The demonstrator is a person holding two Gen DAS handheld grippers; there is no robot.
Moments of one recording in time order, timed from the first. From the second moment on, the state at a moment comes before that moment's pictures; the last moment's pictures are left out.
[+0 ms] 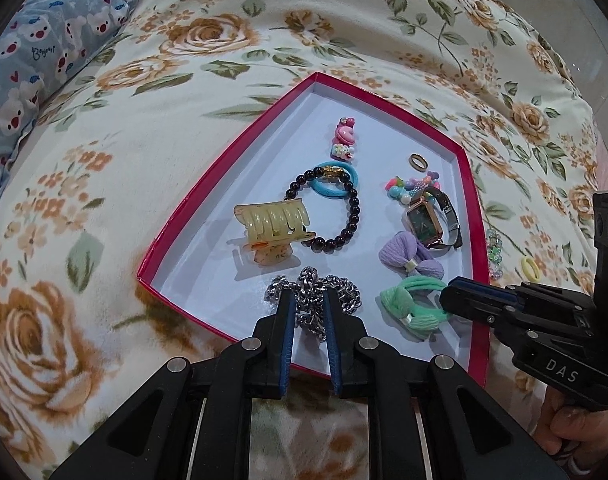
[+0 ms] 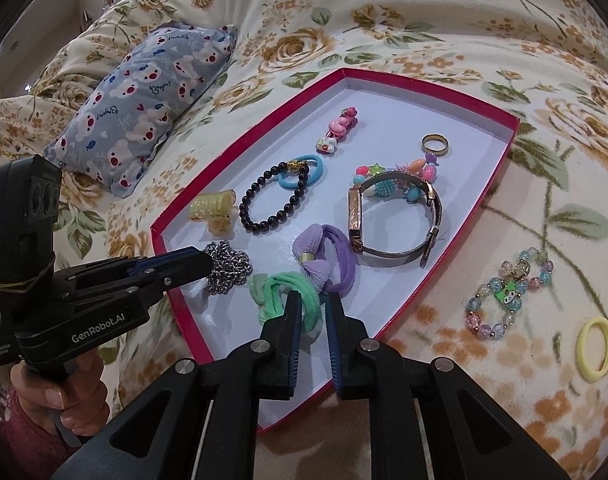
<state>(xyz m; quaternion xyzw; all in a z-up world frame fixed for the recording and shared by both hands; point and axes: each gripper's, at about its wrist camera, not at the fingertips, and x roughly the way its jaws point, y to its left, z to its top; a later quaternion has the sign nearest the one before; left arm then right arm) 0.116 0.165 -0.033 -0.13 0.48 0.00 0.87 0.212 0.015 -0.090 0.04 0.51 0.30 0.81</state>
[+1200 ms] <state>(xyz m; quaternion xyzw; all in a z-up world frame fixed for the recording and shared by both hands) 0.038 0.167 -0.002 -0.16 0.42 0.03 0.89 0.163 -0.024 -0.057 0.10 0.41 0.27 0.87</state>
